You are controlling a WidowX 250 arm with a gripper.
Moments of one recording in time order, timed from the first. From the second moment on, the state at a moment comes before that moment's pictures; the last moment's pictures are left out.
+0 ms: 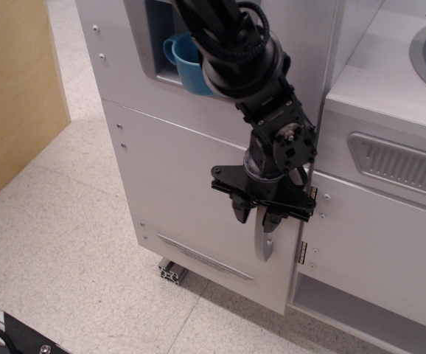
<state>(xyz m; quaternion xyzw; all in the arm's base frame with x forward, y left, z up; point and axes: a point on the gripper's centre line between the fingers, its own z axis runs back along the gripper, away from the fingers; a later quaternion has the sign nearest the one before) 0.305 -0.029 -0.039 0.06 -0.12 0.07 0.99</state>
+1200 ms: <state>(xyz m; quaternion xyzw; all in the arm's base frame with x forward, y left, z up) 0.219 -0.013 -0.006 0.04 -0.04 -0.01 1.00</state>
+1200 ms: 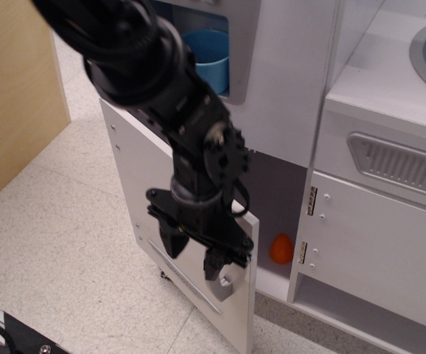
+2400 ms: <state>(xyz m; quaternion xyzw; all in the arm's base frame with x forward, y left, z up) 0.290 -0.068 -0.002 0.02 -0.09 0.03 1.00</state>
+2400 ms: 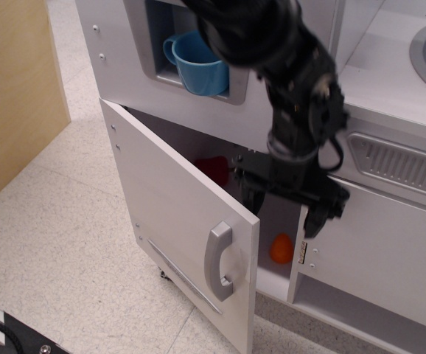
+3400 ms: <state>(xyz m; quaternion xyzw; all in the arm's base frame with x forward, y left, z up) 0.211 0.014 -0.037 0.05 -0.03 -0.02 1.00</state>
